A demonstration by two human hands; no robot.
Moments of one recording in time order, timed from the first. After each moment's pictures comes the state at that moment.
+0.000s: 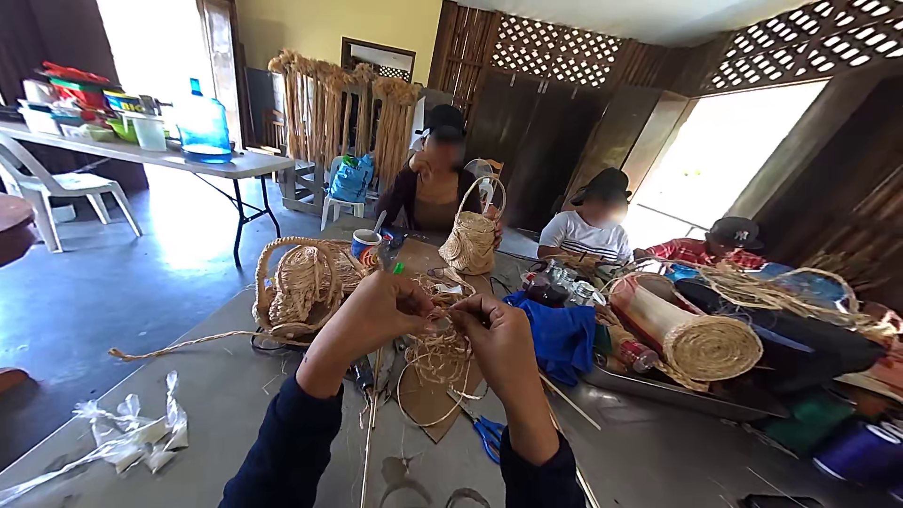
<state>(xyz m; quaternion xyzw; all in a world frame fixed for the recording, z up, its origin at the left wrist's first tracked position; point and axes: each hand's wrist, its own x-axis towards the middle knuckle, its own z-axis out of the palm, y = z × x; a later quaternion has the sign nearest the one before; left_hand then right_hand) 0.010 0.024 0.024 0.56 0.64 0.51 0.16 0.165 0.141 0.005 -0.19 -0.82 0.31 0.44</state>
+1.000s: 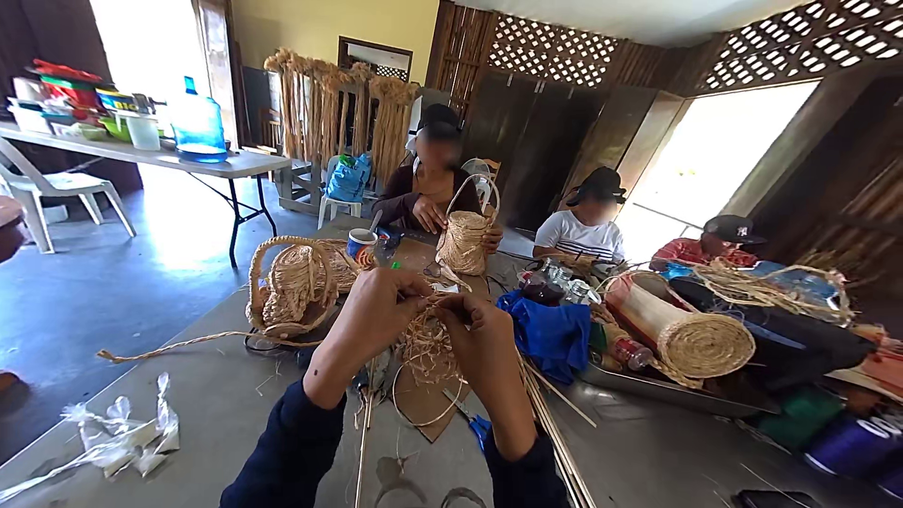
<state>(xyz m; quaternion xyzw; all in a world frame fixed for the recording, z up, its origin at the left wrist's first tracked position) 0.025 0.030 0.027 0.53 0.69 0.50 0.04 0.153 0.139 -0.006 -0.13 -0.84 0.20 0.49</state>
